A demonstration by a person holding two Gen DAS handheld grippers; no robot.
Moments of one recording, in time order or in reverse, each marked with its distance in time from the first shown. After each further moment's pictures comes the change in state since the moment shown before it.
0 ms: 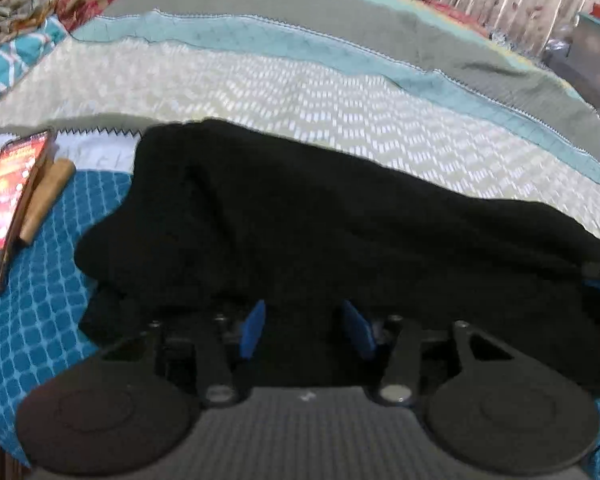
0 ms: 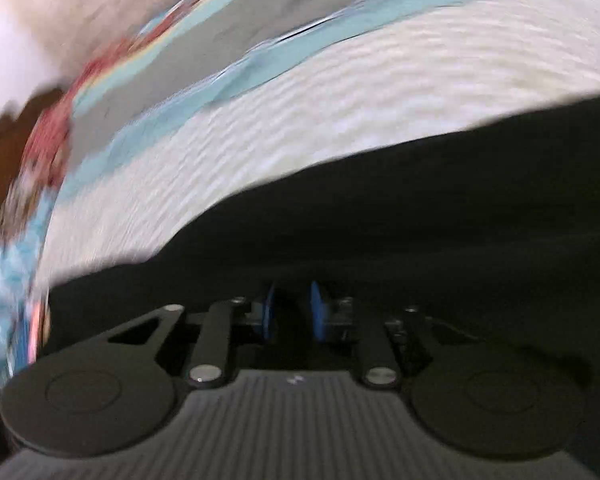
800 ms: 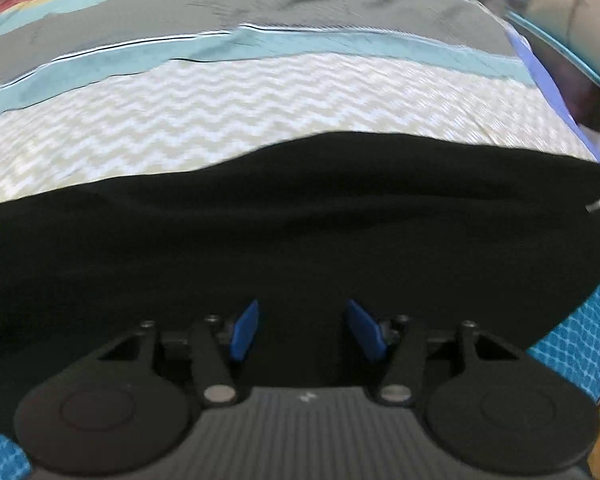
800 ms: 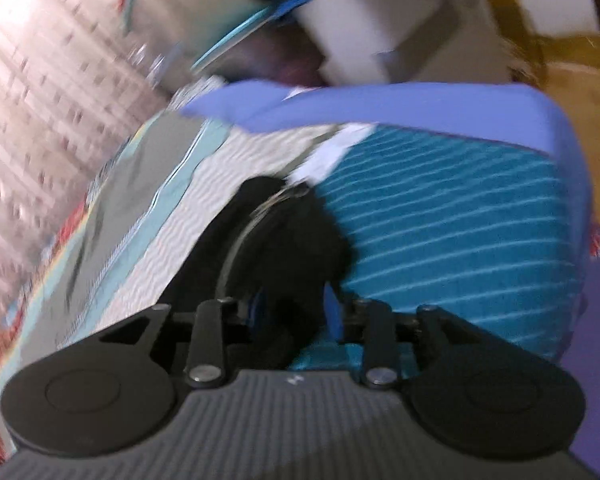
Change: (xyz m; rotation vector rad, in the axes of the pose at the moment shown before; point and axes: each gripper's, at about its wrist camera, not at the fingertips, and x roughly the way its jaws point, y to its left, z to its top) left arm 0.016 -0.184 -0.010 0.330 0.129 -0.142; right arm -0.193 -0.221 -0.028 0.522 -0.557 -0.293
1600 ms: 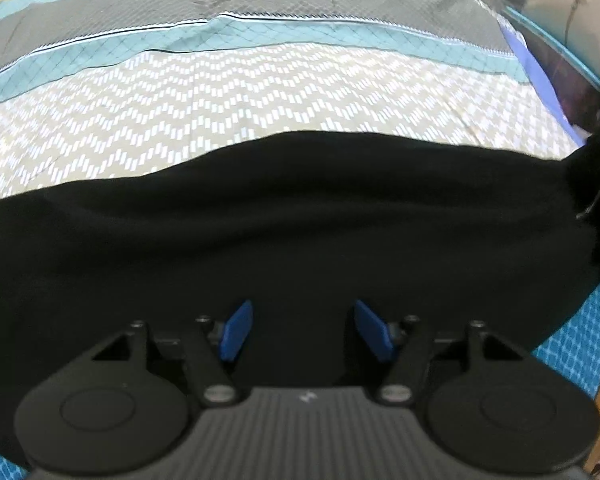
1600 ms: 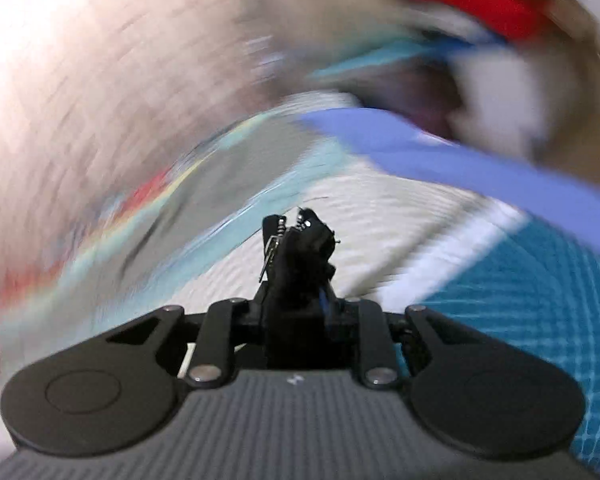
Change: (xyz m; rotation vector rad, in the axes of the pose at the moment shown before) left arm 0.002 -0.004 0.011 -0.041 0.024 -0.042; right arm -0.006 0.127 -0.020 -0.613 -0.008 0.241
